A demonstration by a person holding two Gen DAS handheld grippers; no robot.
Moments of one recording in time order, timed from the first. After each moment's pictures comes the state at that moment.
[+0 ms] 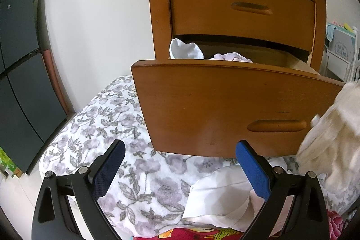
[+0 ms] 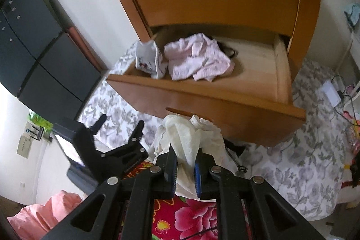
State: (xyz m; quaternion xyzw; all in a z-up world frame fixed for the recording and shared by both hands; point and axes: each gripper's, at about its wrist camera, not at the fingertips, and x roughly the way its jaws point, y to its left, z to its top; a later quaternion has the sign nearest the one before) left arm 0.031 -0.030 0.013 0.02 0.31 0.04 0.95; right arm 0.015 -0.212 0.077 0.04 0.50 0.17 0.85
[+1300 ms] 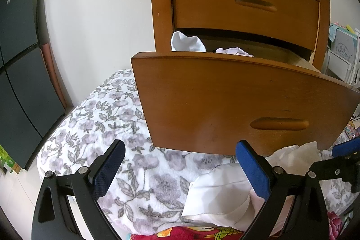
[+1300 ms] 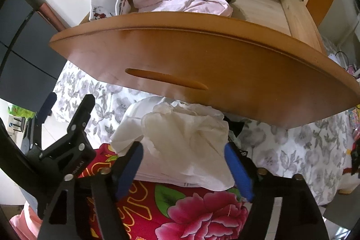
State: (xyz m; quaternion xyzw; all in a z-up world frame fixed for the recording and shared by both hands) left arm 0.035 -0.027 0.009 0.01 0.33 0.04 0.94; right arm 0.055 -0.191 -0.022 0.00 0.60 0.12 0.79
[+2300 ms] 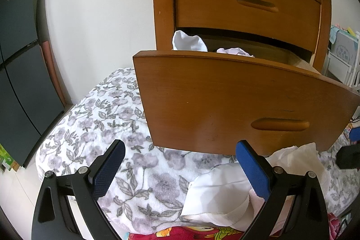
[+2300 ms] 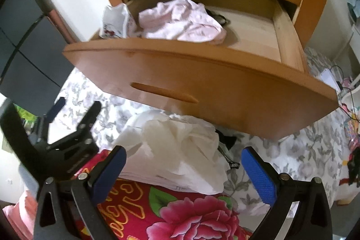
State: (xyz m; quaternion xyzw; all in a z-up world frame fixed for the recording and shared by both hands) left arm 0.037 -0.026 0.007 0.00 0.33 0.04 0.94; right arm 0.039 -0.201 0.004 0.00 0.54 0.14 0.83
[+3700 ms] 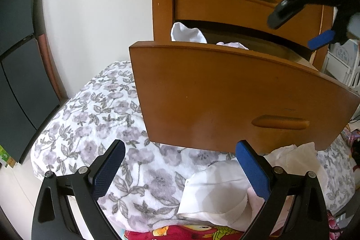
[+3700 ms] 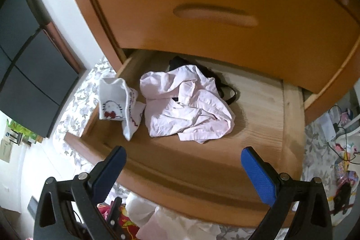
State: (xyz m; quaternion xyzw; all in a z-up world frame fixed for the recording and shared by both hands) left arm 0.045 -0.021 0.002 -0.02 0.35 0.03 0.94; right arm 0.167 -0.162 0.065 -0.02 0.52 0.13 0.85
